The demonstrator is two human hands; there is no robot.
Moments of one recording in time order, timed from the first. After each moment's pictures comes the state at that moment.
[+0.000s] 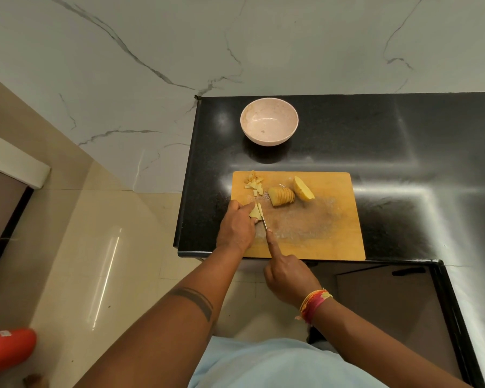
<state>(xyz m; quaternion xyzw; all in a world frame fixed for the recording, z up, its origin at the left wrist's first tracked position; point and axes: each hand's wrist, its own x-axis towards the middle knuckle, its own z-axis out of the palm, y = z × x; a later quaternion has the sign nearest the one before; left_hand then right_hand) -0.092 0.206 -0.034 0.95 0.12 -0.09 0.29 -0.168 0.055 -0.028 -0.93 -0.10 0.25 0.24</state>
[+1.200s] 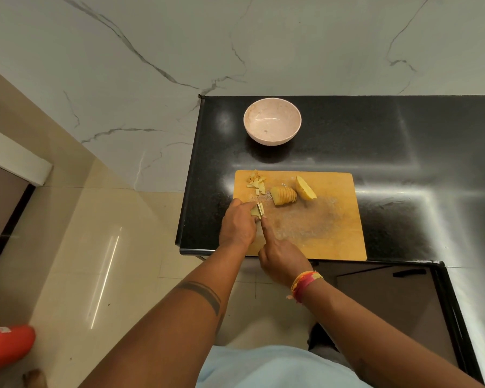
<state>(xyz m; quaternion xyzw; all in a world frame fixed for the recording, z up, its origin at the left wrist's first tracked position) -0.089 0.205 -0.036 0.94 0.14 -0.08 0.29 -0.139 0.073 -0.026 -0.93 -0.11 0.25 0.25</state>
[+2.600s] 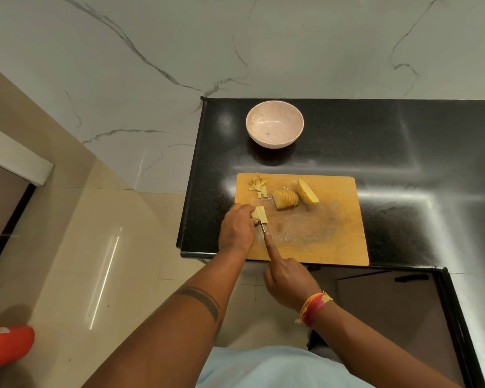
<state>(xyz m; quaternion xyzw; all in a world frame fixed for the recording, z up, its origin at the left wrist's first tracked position) -0.089 0.211 -0.043 0.94 0.14 -0.06 0.29 -0.168 0.059 -0.024 -0.92 -0.13 0.27 0.24</state>
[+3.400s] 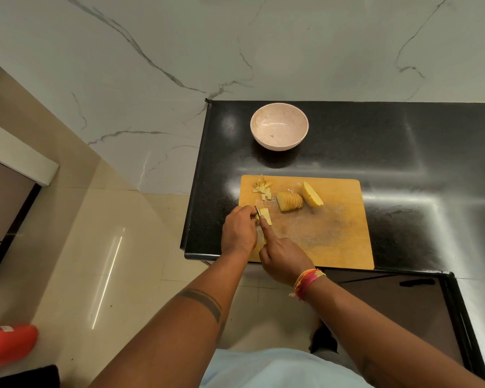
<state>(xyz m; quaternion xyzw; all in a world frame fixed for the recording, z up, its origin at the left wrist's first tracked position) -0.088 0.214 -0.043 0.94 0.17 -0.04 0.30 -0.121 0.085 -0.021 -0.92 -0.12 0.27 0.25</state>
